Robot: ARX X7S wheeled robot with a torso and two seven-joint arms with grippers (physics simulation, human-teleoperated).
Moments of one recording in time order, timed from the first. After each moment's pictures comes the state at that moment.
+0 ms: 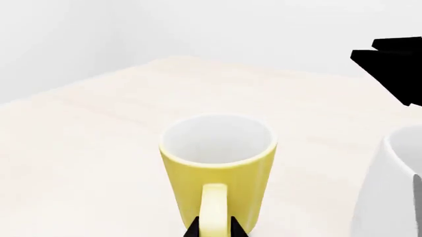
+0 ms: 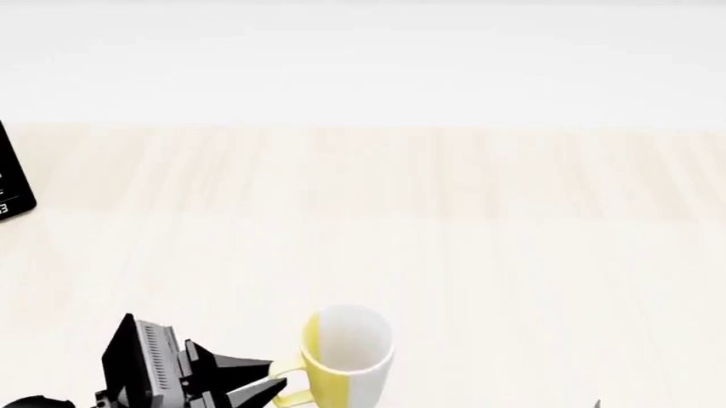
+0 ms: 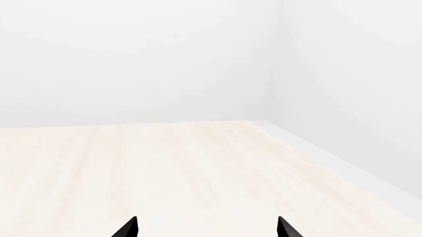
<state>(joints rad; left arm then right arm) -0.70 -0.23 0.45 -0.93 -0.37 0.23 0.98 -0.15 0.27 0.04 -0.28 0.18 0.08 0.37</state>
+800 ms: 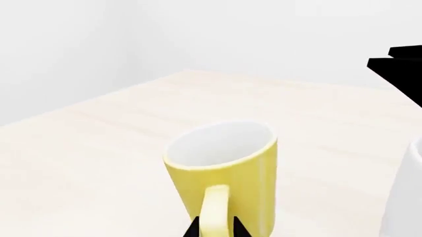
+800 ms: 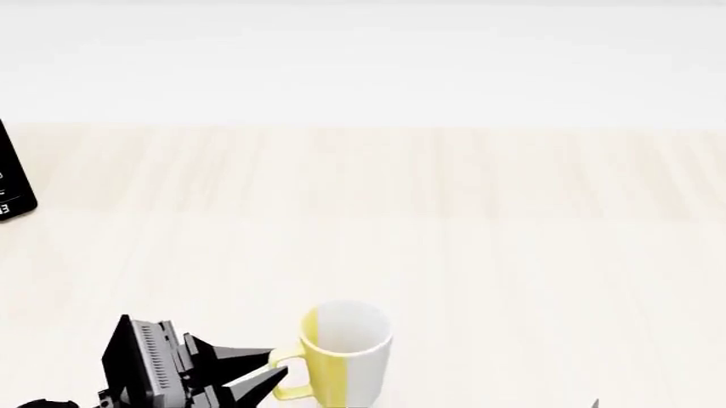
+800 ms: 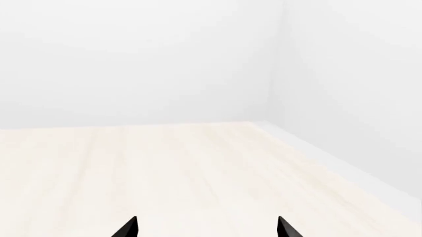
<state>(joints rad) -0.79 -0.14 0.35 -1.26 -0.32 0.48 1.04 -0.15 0.28 0.03 -0.28 0.19 0.08 0.38</state>
